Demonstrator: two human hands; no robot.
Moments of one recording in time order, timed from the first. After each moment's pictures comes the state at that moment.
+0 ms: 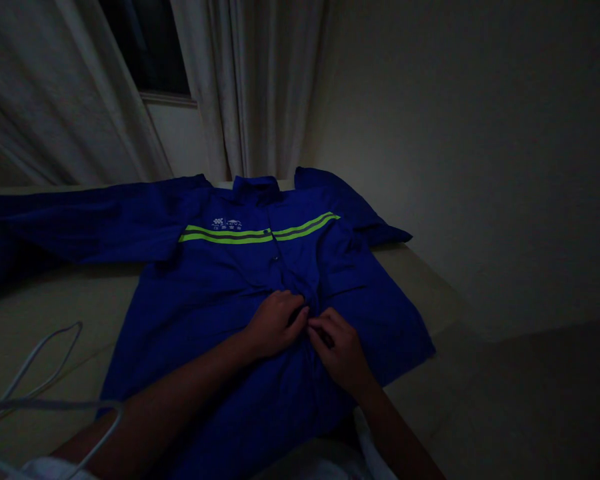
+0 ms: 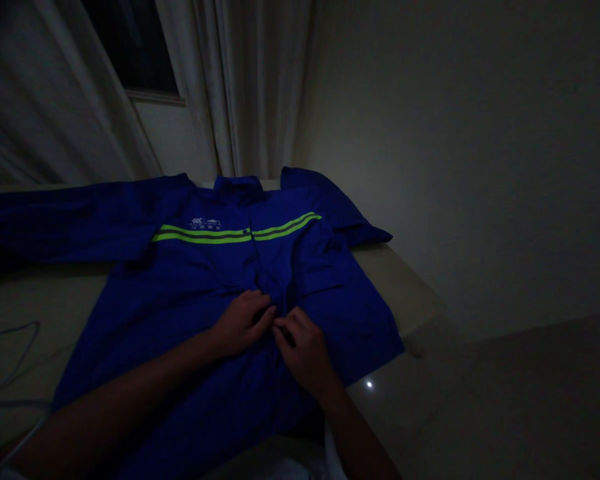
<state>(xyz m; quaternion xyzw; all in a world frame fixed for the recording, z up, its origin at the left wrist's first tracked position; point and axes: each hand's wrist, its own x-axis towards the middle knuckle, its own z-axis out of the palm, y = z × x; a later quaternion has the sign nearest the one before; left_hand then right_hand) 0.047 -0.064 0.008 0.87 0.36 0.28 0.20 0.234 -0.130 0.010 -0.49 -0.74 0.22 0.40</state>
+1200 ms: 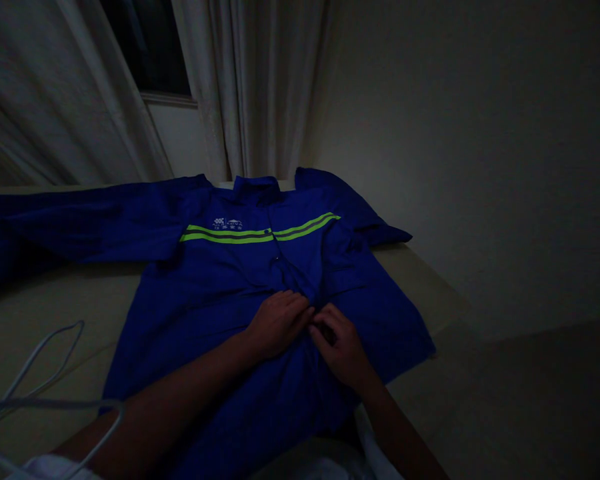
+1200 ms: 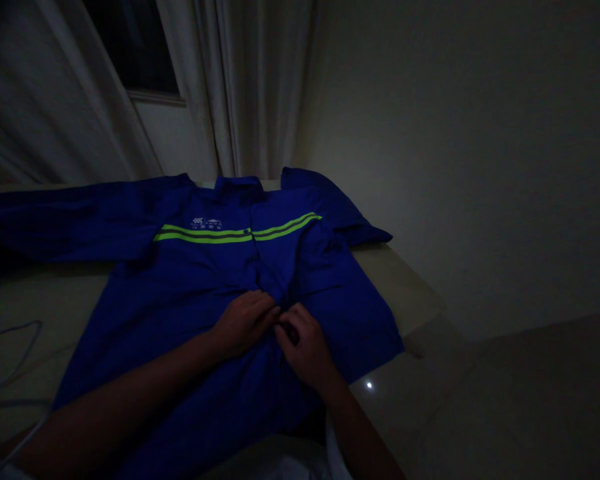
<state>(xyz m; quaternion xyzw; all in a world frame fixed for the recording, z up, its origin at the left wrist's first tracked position) 0.048 -0.064 0.008 0.89 0.32 0.31 0.09 0.233 -0.125 0.015 -0.49 -0.72 0.27 0.40</state>
